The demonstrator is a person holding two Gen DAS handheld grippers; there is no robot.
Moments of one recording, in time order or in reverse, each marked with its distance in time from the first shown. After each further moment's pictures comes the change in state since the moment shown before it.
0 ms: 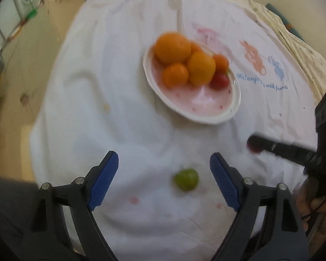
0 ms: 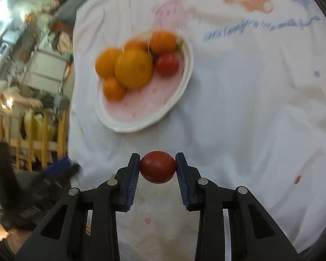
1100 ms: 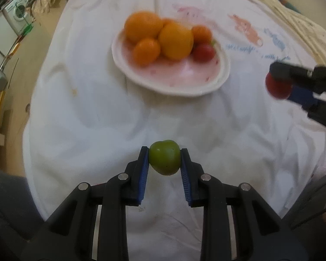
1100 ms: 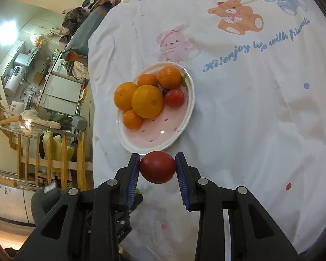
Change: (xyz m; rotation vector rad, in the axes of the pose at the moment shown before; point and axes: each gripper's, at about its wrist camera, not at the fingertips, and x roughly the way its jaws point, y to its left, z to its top) left arm 0.014 -0.051 -0.018 0.132 -0.004 0.106; right arm -0.029 0.005 0.017 0.027 -0.094 0.109
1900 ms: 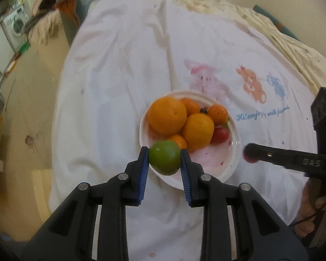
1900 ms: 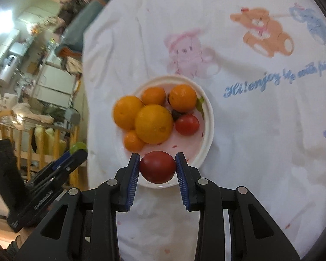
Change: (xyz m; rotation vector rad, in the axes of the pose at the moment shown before) left arm -0.018 0.054 0.109 0.015 -0.108 -0.050; right arm 0.064 0.017 0.062 -0.042 0.102 -0.083
